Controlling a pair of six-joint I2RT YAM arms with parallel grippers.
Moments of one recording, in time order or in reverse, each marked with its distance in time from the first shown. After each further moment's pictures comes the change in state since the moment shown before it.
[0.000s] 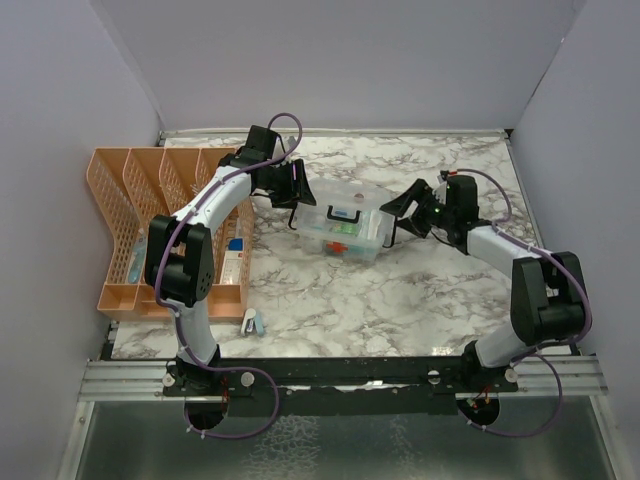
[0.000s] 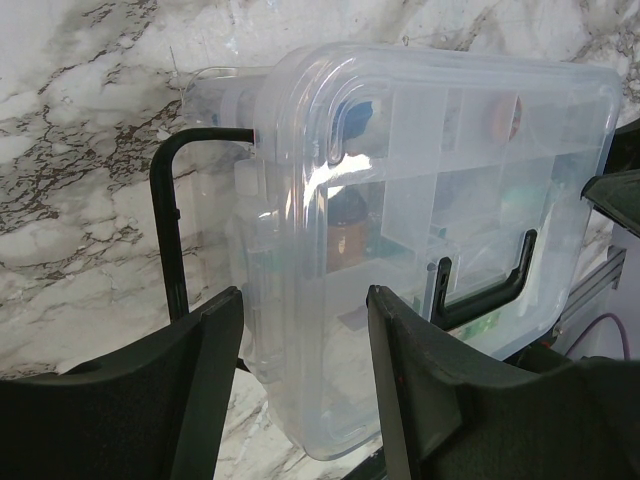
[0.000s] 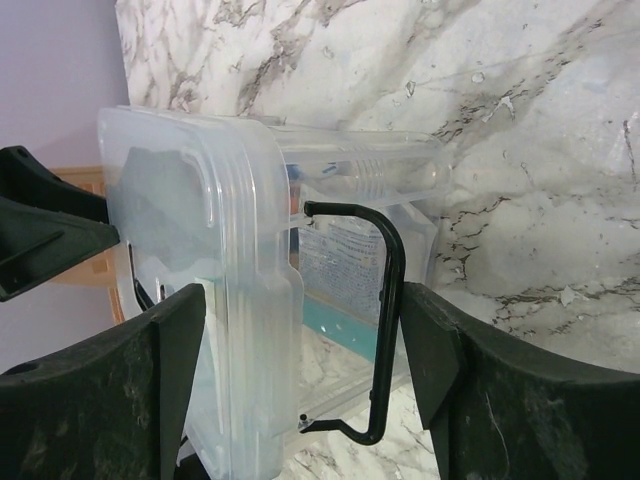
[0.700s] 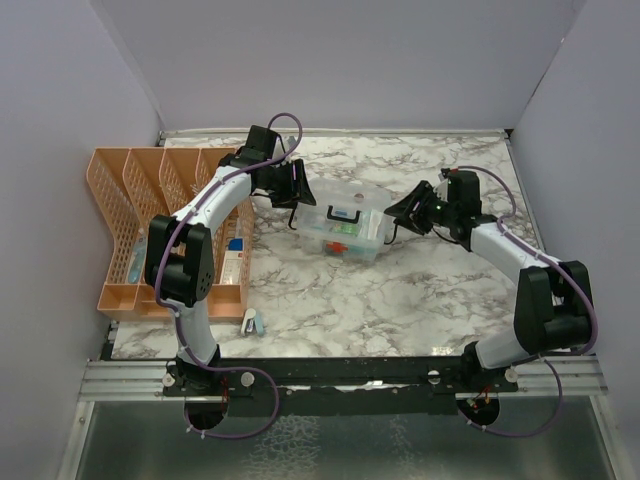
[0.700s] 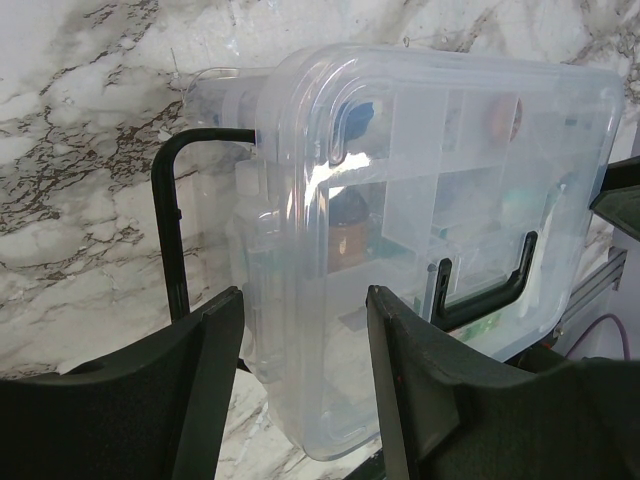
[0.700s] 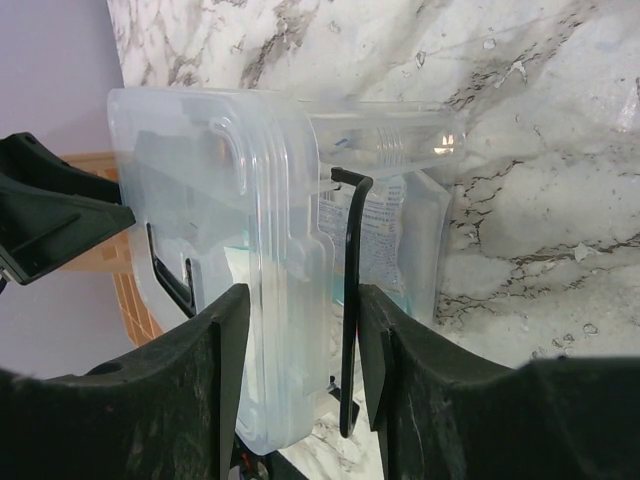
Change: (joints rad) left arm 0.000 0.000 0.000 0.002 -0.006 0.000; right arm 0.006 -0.061 0.059 -0.174 0.011 -0.007
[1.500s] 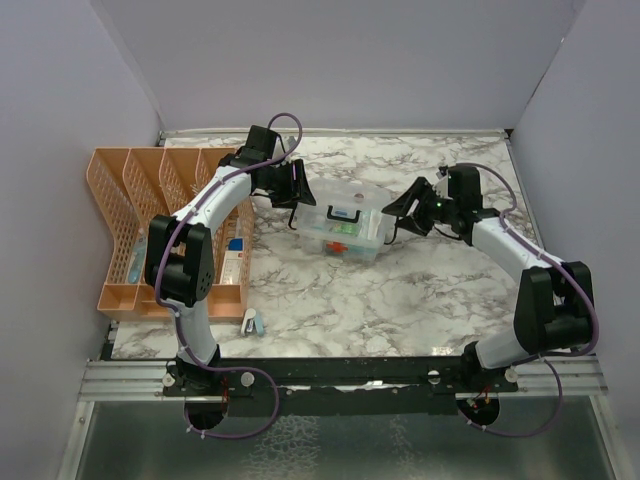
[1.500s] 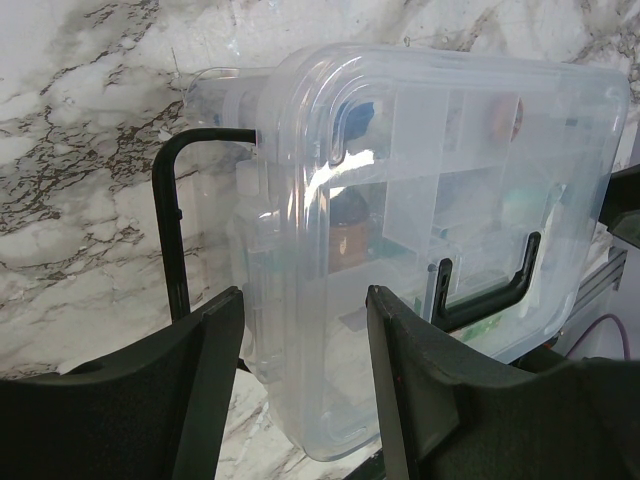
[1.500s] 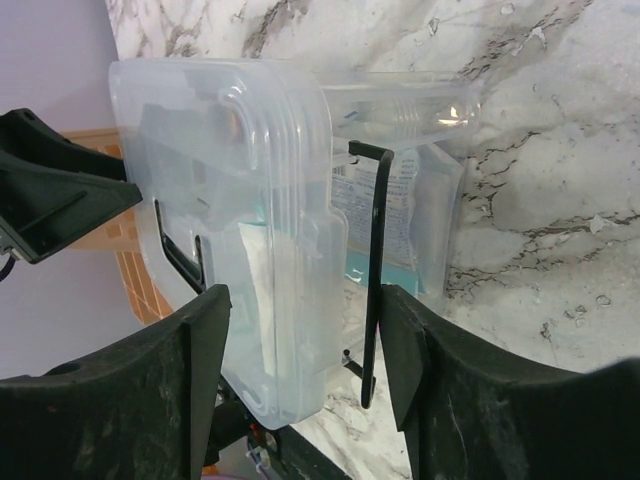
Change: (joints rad) left arm 0.000 0.001 0.000 0.000 0.000 0.000; right arm 0.000 0.000 0.060 -0.120 -0.035 -0.022
